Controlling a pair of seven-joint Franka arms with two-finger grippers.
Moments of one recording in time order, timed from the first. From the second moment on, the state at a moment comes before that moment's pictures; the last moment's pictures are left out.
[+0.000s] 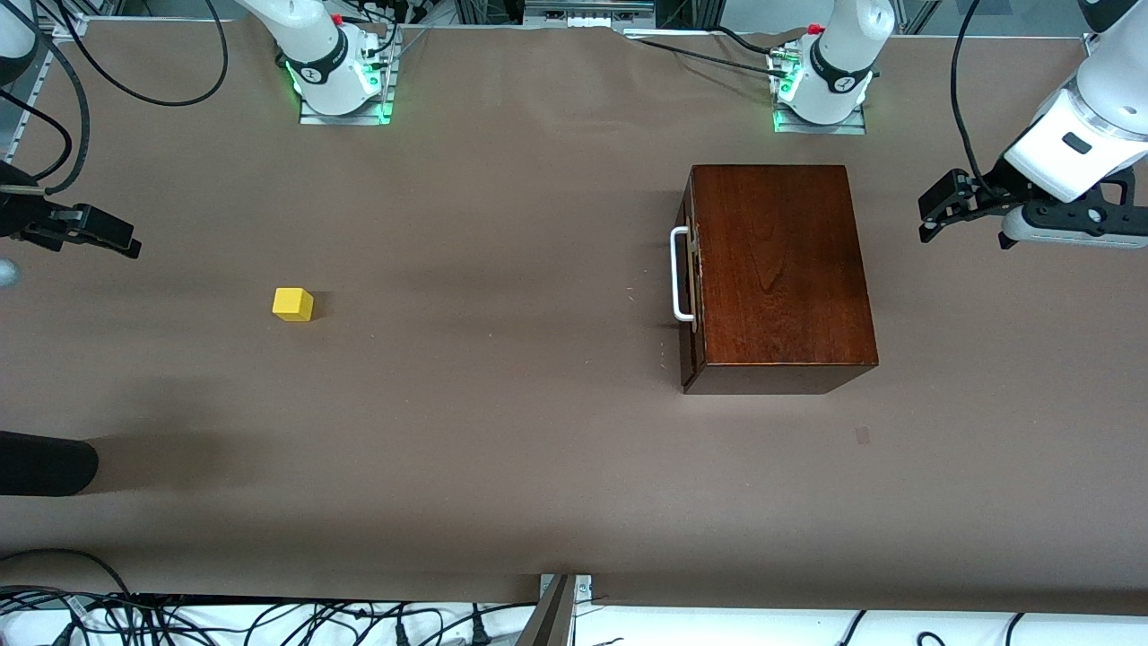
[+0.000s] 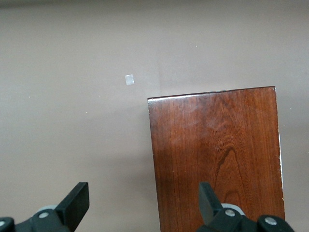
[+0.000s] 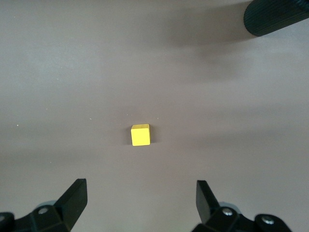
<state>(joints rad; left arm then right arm) -0.18 -0.05 0.07 -1.71 0.00 1.72 -0.05 0.15 0.13 -0.22 -1.51 0.00 1.57 0.01</state>
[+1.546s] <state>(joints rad) -0.19 0.06 -0.27 -1.65 0.08 1.68 -0.36 0.15 0.13 -0.22 -1.51 0.00 1.57 0.01</state>
